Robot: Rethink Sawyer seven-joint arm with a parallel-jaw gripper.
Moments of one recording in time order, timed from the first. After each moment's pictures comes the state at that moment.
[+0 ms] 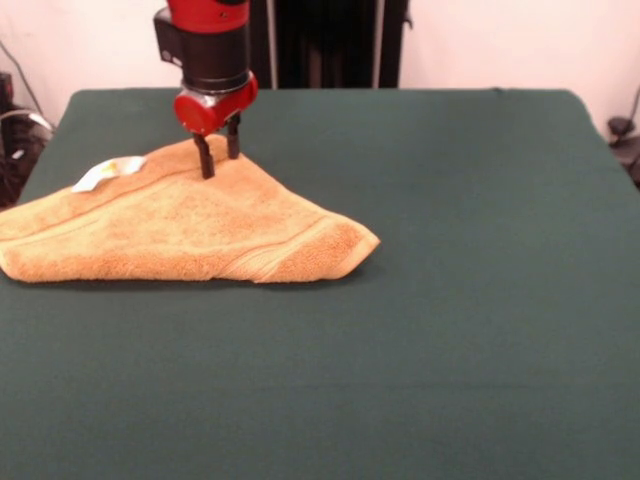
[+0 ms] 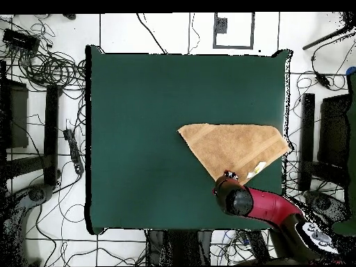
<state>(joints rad) -0.62 -0.48 0.06 1.88 -0.41 0.17 0.49</state>
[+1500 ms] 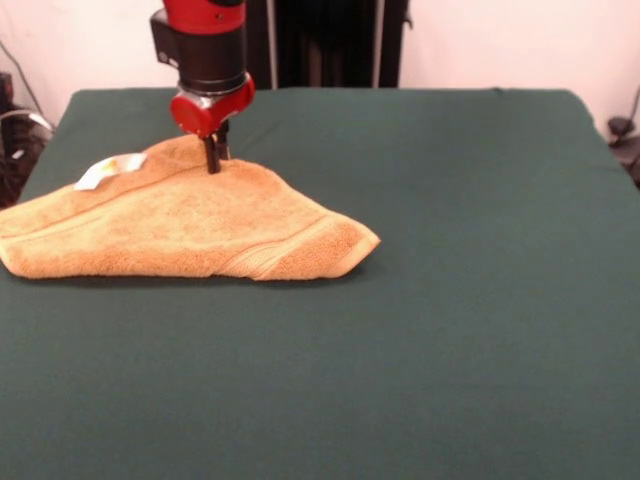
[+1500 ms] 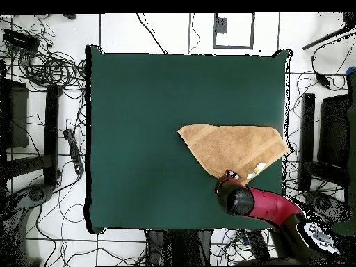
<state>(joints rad) -0.63 -0.48 0.06 1.88 -0.40 0.16 0.49</state>
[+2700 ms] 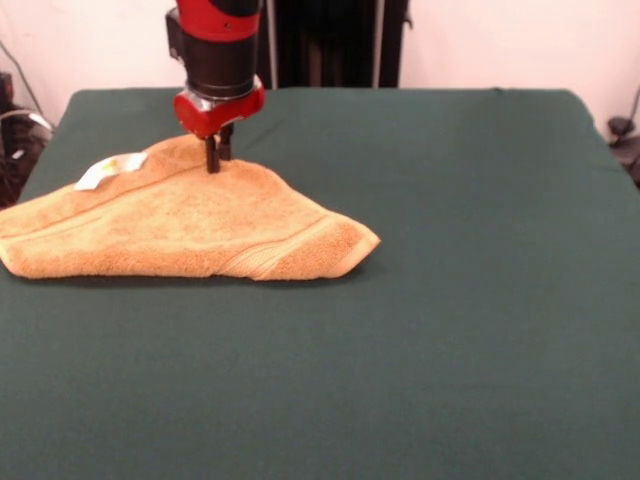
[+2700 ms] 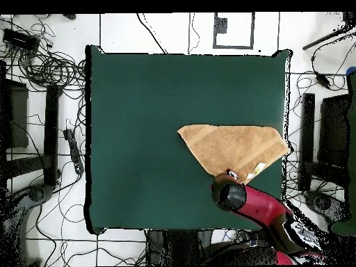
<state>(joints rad) -0.47 -0.44 -0.09 1.88 -0.14 0.12 0.56</state>
